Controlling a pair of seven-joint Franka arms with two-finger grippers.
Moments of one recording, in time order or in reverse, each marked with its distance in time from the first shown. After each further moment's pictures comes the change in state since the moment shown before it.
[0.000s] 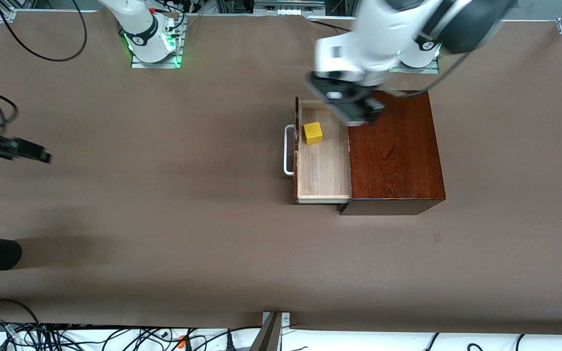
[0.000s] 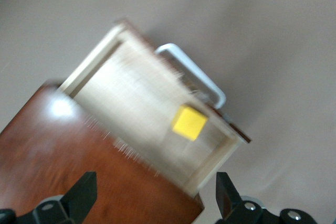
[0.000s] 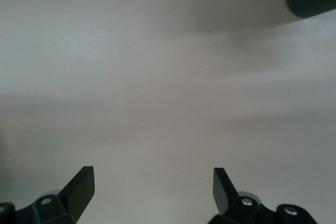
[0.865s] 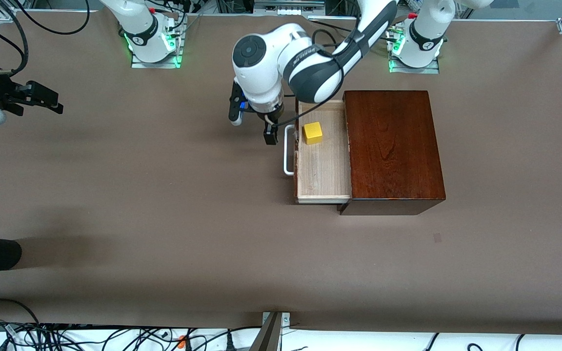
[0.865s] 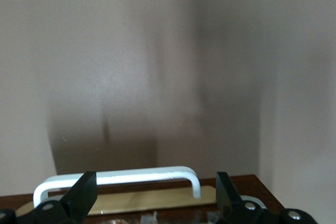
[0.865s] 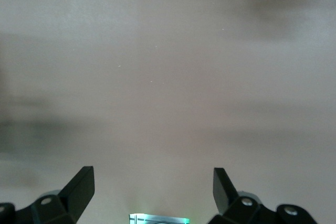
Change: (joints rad) left arm -0.248 0.329 0.011 0.037 0.231 0.211 0.393; right arm -0.111 -0.221 0.208 -0.230 -0.044 -0.028 -0.010
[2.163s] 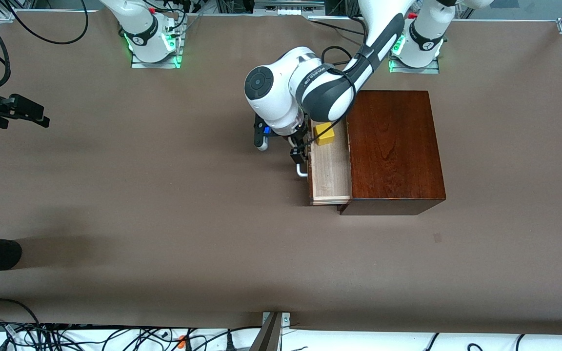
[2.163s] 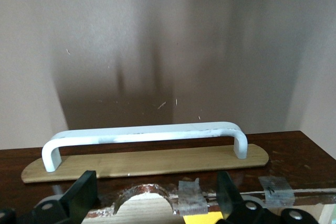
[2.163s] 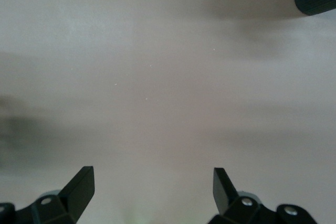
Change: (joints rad) left arm 0.019 0.024 0.070 0.021 0.109 -0.180 0.002; right arm 0.002 0.094 -0.010 0.148 -0.007 -0.026 -0.003
